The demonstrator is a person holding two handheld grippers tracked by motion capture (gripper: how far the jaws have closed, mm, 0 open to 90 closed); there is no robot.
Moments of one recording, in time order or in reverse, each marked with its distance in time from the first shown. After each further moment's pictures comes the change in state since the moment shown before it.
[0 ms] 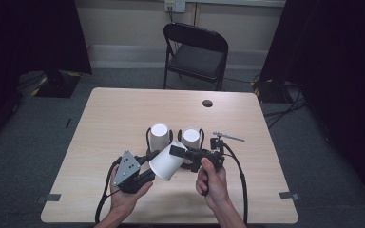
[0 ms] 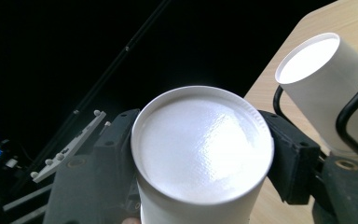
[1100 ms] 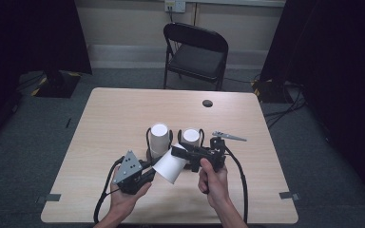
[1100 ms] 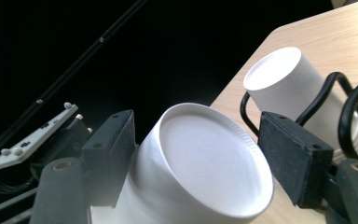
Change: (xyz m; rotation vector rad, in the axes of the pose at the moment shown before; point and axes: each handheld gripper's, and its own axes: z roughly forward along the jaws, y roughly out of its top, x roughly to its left) left arm 0.003 -0.003 0.002 0.065 -0.112 -0.010; right arm -0.002 0.000 -0.002 0.003 -0.118 -0.137
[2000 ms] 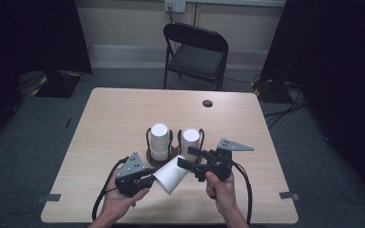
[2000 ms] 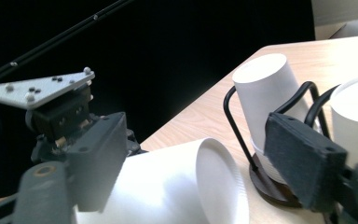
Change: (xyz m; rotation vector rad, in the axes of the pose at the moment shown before) left arm 0.004 -0.001 -0.002 0.230 -0.095 -0.059; right arm 0.003 -0.017 -0.022 -0.008 -0.047 -0.227
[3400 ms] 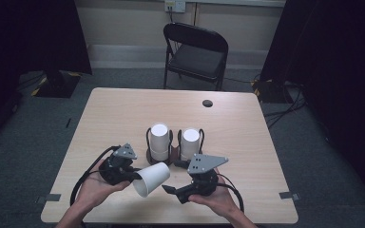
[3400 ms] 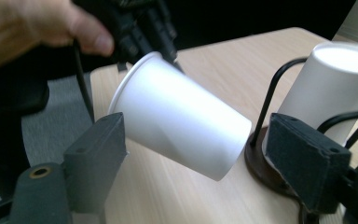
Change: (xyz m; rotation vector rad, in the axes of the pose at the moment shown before) left arm 0.037 0.022 -0.019 0.450 -0.043 0.000; right arm 0.051 -0.013 0.023 0.304 -0.003 -0.498
